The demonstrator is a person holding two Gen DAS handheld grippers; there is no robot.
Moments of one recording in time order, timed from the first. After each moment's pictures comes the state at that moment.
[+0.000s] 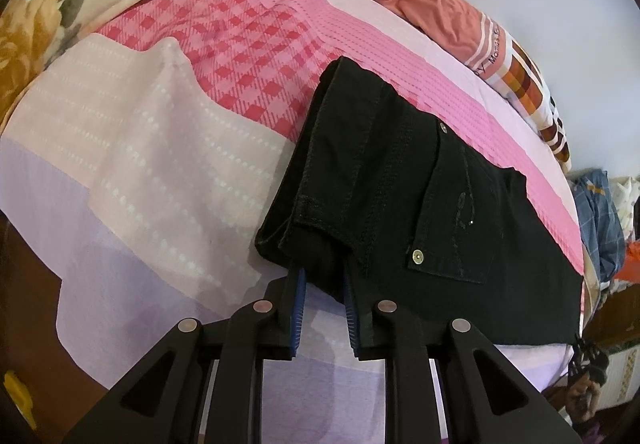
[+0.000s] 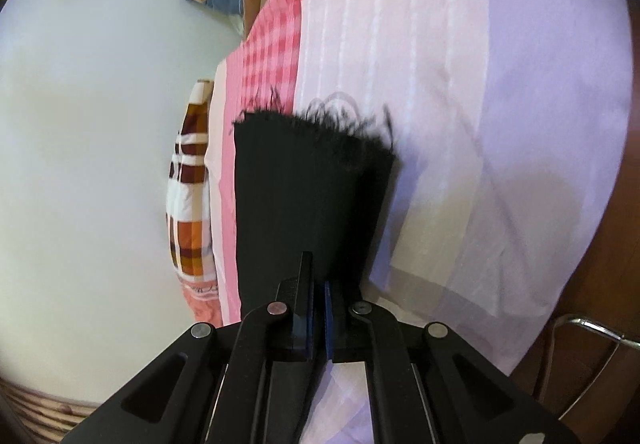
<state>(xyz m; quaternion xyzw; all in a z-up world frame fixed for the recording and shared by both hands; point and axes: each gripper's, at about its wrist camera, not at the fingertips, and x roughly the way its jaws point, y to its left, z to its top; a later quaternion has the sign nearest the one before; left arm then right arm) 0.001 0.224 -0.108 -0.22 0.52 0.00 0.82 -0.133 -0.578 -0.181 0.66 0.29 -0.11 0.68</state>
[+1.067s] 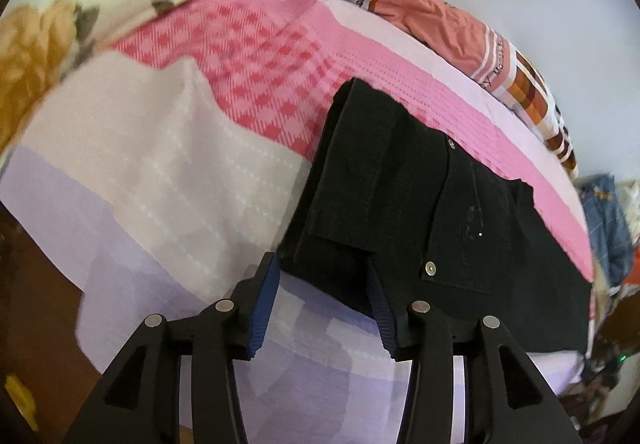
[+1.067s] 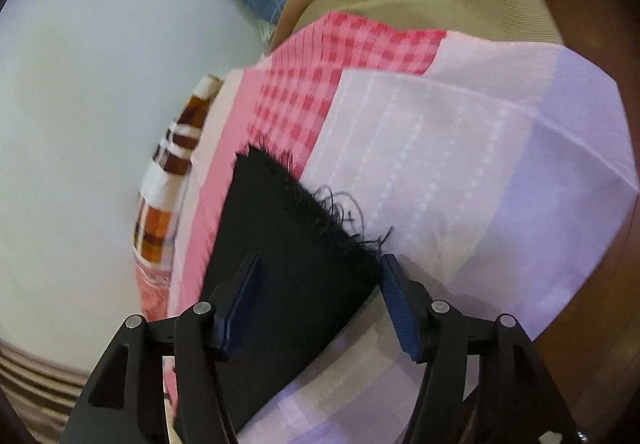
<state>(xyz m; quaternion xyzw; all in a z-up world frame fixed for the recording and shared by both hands) -0.004 0.223 -0.100 -0.20 0.50 0.03 0.85 -0.126 -0.609 -0.154 0.54 0.33 -0.13 0.77</state>
